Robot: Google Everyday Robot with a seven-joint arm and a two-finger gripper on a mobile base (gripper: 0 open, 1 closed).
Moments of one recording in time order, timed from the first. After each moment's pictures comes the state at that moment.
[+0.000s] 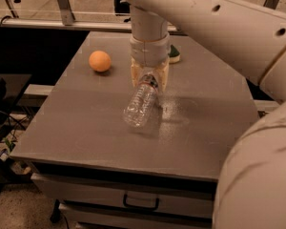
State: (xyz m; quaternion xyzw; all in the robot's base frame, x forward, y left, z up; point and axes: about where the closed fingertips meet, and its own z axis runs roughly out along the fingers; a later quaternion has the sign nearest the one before) arm 0.581 -0.027 0.859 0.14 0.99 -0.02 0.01
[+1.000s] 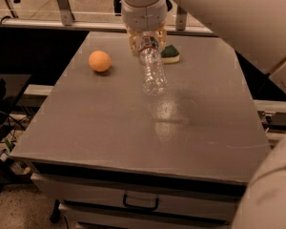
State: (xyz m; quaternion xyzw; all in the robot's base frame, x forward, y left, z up) arm 0.623 -0.016 0.953 -0.09 0.98 -0.06 0.17
